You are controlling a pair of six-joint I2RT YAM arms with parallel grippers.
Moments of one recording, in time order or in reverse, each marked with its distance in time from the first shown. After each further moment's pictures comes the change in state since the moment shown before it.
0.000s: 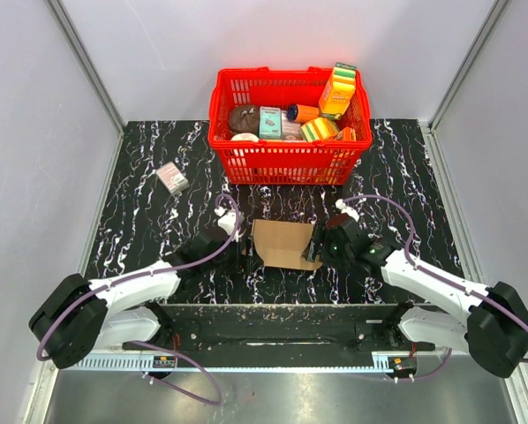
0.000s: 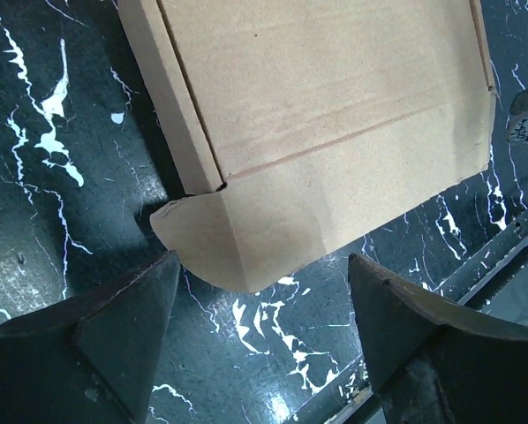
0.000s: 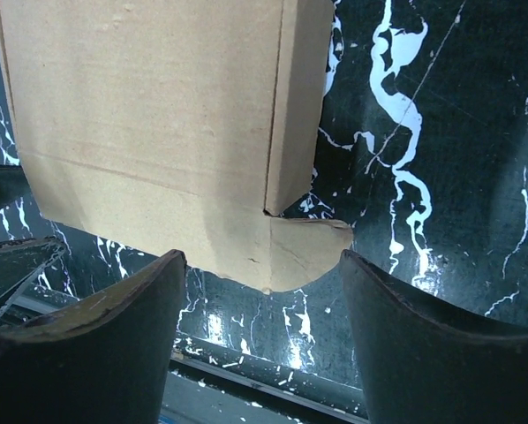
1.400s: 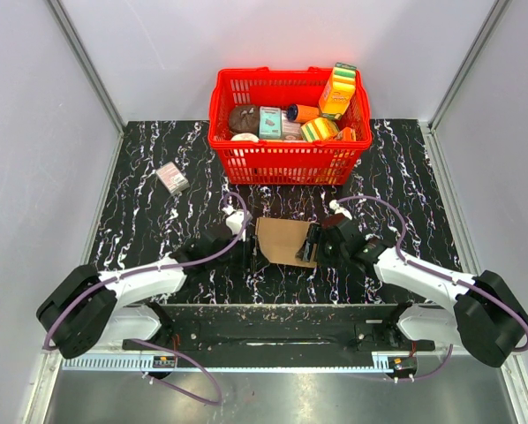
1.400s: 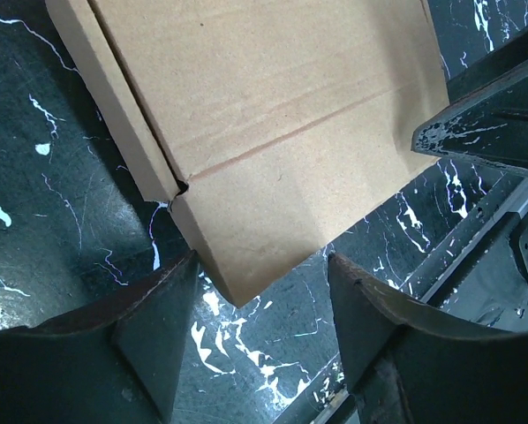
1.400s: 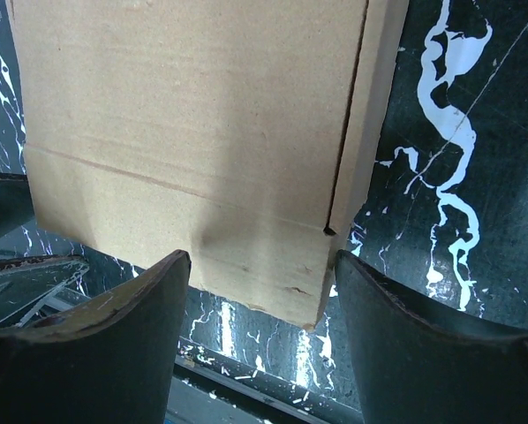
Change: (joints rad) left arm -0.020 0.074 0.028 0.089 0.082 0.003; right arm 0.000 0.080 -0.025 0.133 -0.065 0.003
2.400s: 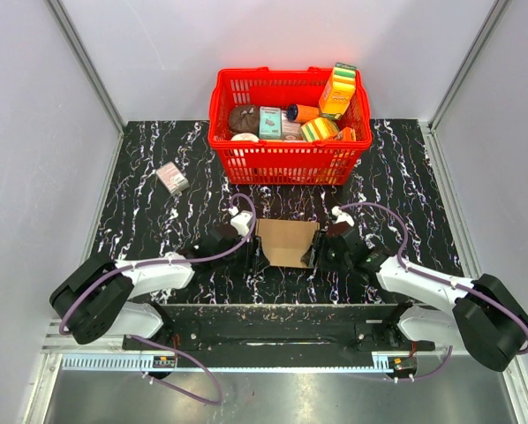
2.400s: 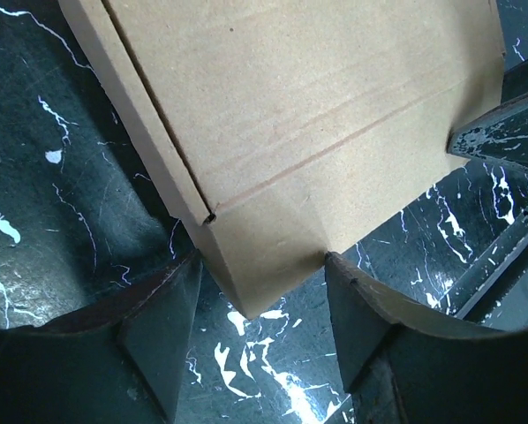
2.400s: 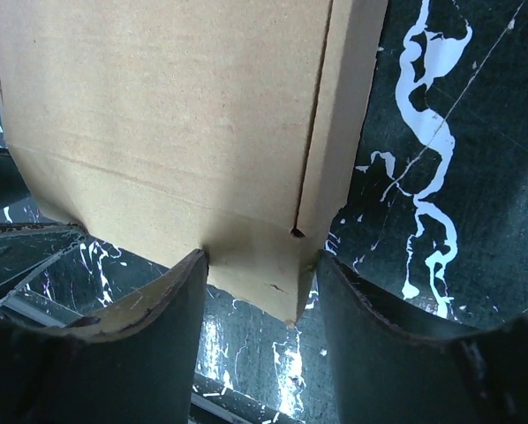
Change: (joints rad) left arm -0.002 0.116 0.011 0.055 -0.025 0.039; right arm 0.000 -0.031 -0.117 0.136 0.023 -0.046
